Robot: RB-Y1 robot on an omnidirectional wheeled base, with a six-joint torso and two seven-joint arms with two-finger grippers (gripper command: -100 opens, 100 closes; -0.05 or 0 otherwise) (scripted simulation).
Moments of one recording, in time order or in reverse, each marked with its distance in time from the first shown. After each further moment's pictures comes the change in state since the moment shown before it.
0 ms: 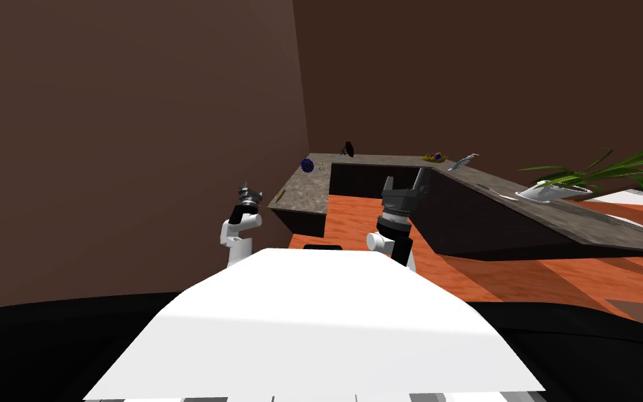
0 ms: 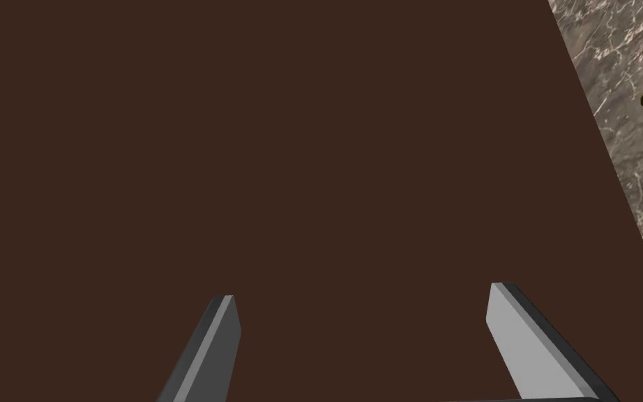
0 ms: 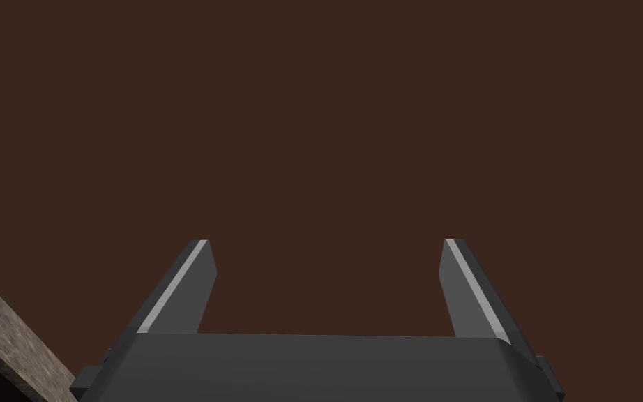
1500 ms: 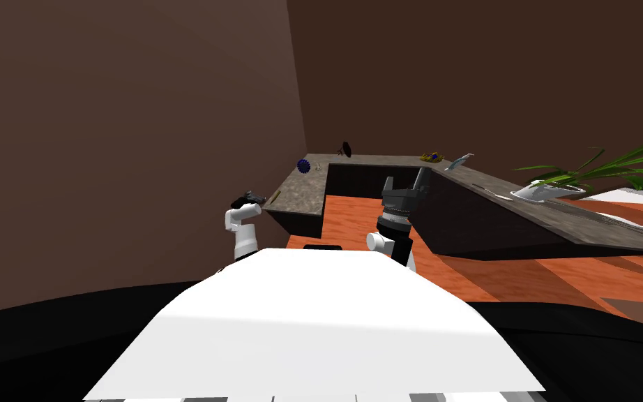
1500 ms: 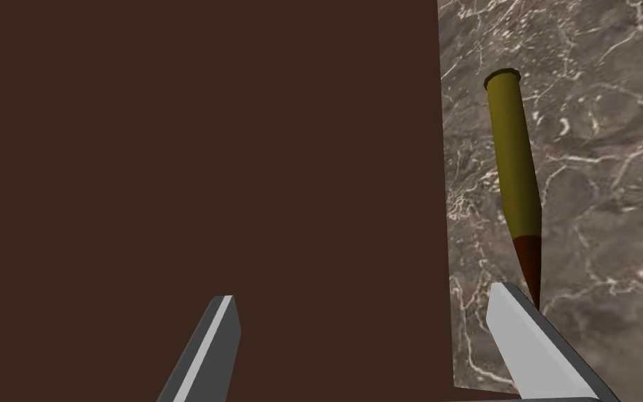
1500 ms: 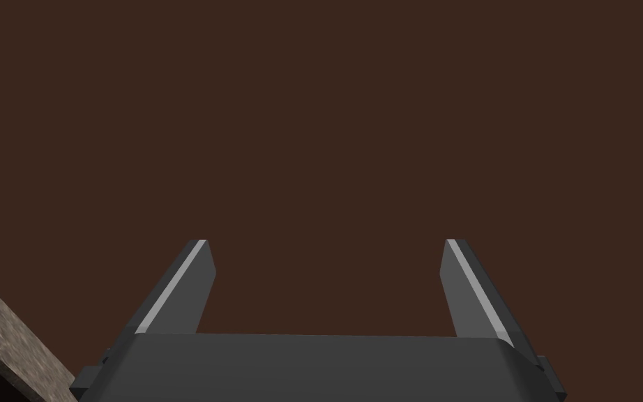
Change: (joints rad) left arm -0.248 0.017 0.121 0.250 -0.021 0.399 0.225; right arm 0.000 0.000 0.000 0.000 0.000 0.000 0.000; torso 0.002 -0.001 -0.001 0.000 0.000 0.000
